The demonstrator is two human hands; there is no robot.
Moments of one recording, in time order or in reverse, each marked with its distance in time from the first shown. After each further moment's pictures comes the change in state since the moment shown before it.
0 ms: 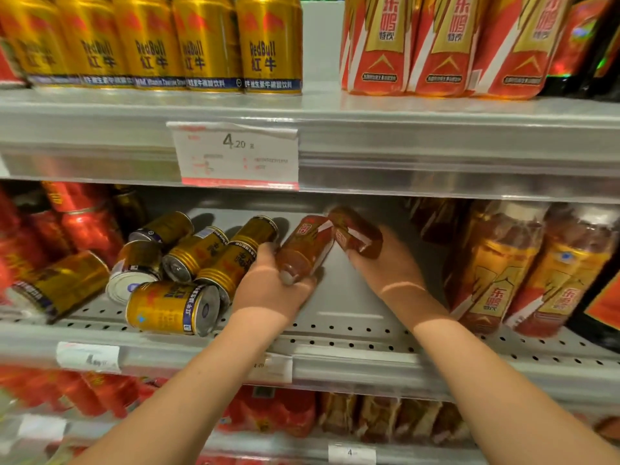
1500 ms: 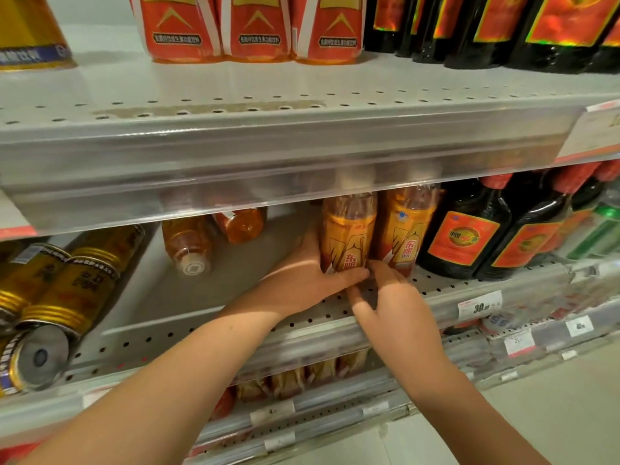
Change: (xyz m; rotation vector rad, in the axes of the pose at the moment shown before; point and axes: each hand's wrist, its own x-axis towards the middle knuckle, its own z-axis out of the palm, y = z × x) left_hand -0.014 0.112 0.142 -0.142 -0.682 0.449; right_hand -0.125 0.081 -0.125 -0.376 0.140 0.102
